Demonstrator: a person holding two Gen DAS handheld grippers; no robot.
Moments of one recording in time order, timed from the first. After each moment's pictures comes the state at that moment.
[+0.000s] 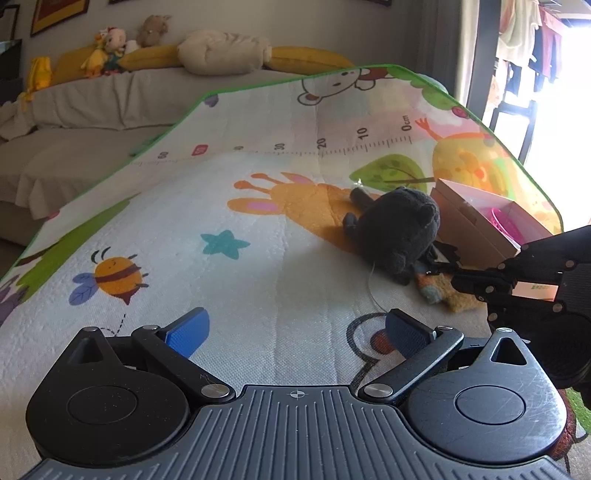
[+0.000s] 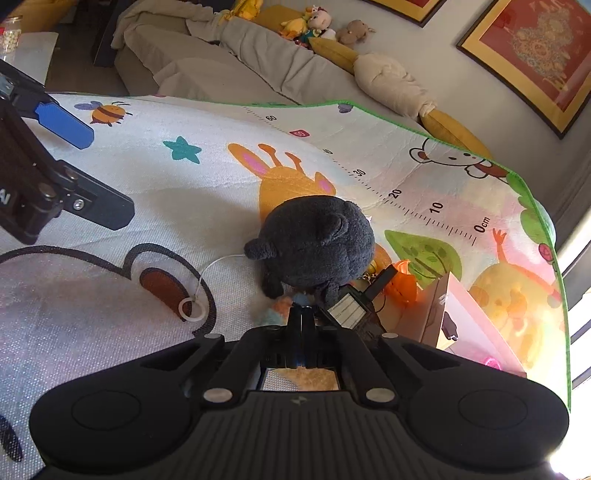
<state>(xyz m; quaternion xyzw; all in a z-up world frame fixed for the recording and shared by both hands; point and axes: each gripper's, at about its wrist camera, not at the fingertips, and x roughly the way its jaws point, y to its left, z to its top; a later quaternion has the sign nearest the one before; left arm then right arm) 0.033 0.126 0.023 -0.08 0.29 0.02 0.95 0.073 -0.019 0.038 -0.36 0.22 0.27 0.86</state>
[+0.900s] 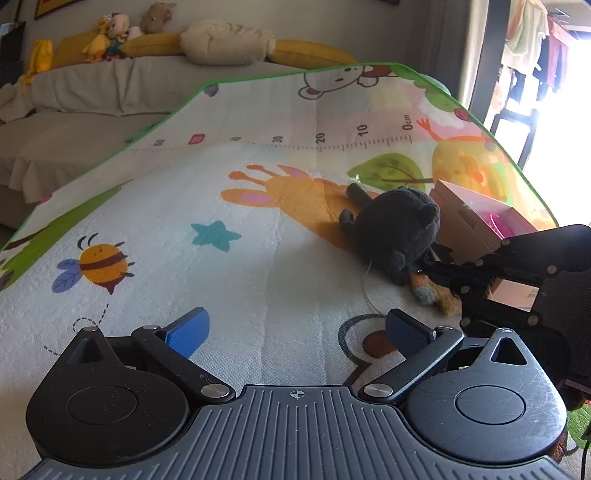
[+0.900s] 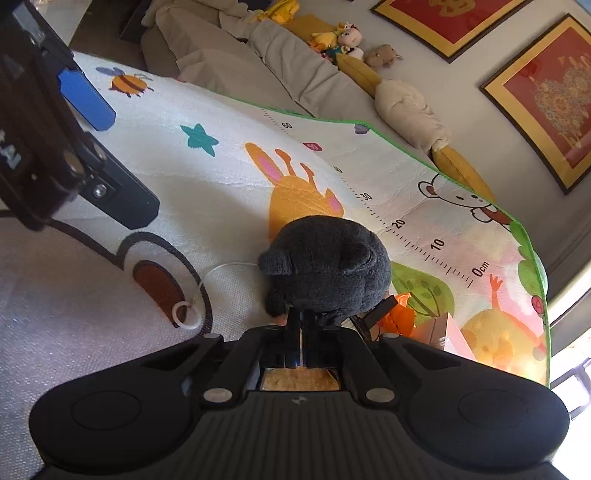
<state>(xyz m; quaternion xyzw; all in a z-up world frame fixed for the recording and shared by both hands) 0.040 0.129 0.017 -0.11 0.30 0.02 0.95 0.074 -0.002 0.022 -0.43 0.16 0.28 0.84</state>
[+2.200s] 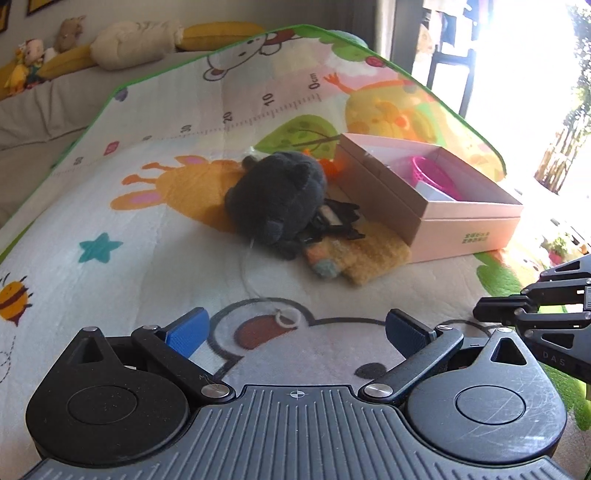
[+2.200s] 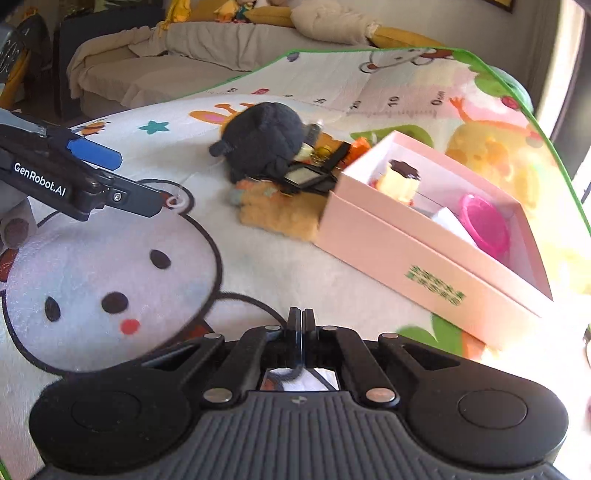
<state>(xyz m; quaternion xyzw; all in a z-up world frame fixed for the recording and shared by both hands) 0.066 0.038 0.019 -0.01 0.33 -0.10 0.94 0.046 -0.148 0.037 -0.20 0.33 0.25 0.89</state>
